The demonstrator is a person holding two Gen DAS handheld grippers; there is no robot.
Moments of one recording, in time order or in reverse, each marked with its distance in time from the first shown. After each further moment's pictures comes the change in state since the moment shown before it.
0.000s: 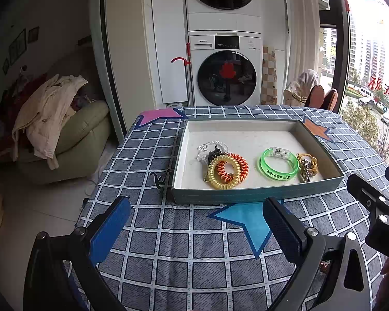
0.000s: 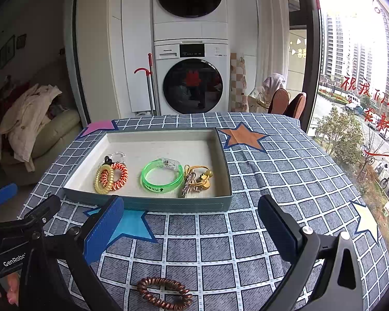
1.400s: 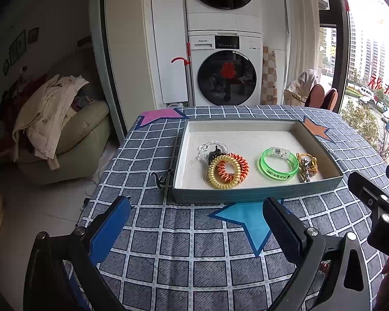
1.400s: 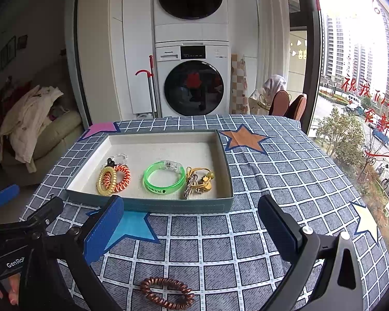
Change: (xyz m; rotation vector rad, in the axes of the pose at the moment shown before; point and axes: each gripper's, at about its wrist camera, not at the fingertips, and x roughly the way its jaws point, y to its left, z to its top) left arm -0.003 -0.001 0.003 0.001 0.005 0.003; right arm -0.006 0.003 0.001 0.002 -0.009 0.002
